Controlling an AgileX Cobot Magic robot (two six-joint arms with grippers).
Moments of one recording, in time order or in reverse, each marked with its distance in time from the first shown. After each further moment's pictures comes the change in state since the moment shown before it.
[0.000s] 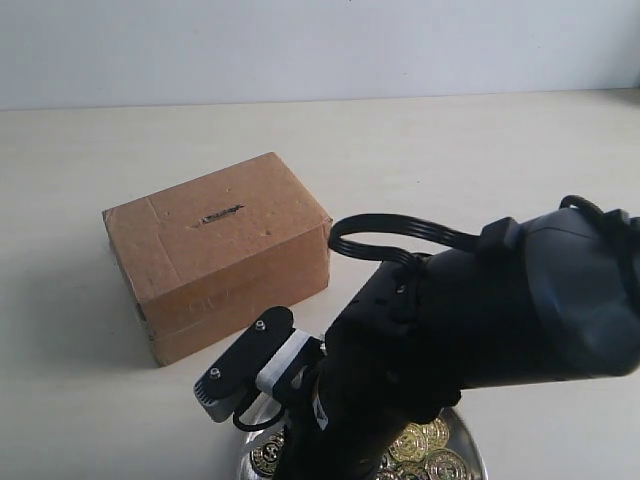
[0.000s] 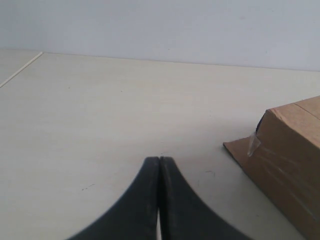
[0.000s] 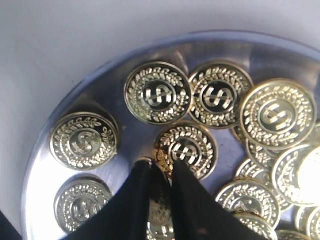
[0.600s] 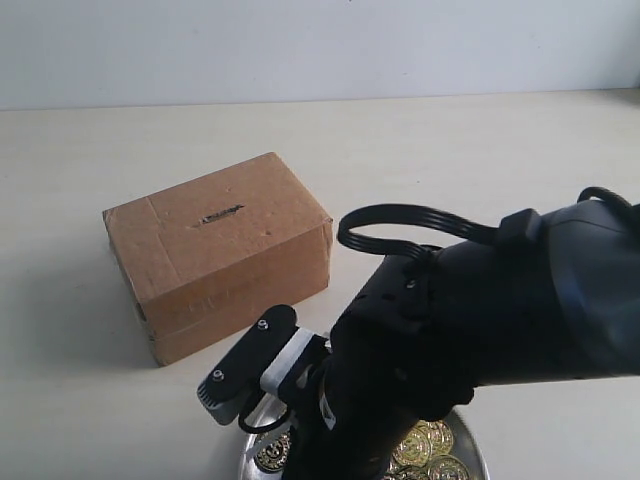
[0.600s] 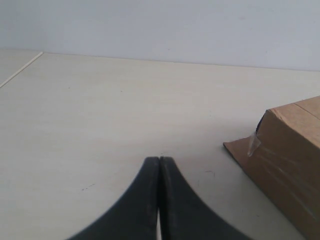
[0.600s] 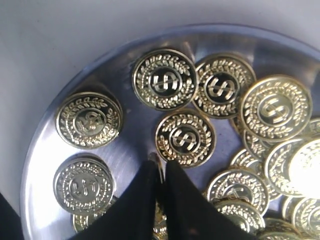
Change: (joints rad) left arm 0.000 0.000 0.000 0.000 0.000 0.000; right arm 0.001 -0.030 0.000 -0.020 0.041 -0.002
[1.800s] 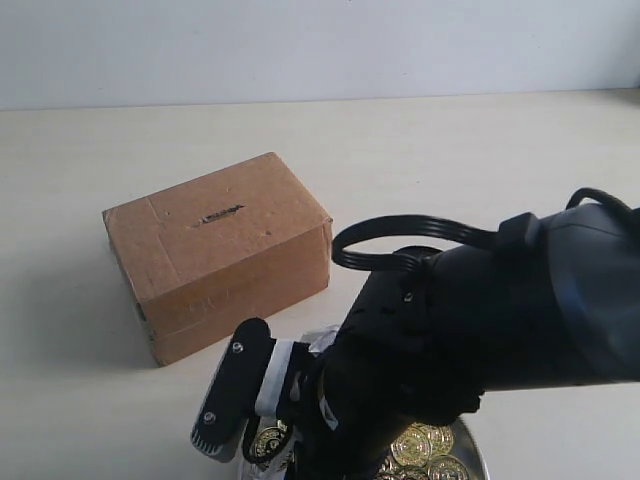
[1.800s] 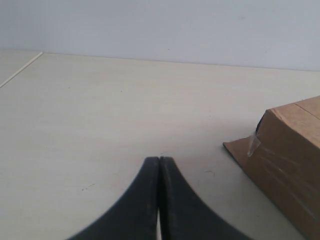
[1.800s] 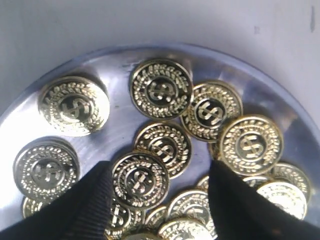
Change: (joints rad) left arm 0.000 0.000 0.000 0.000 0.000 0.000; right arm 0.014 0.000 0.000 -0.133 -0.025 -0.212
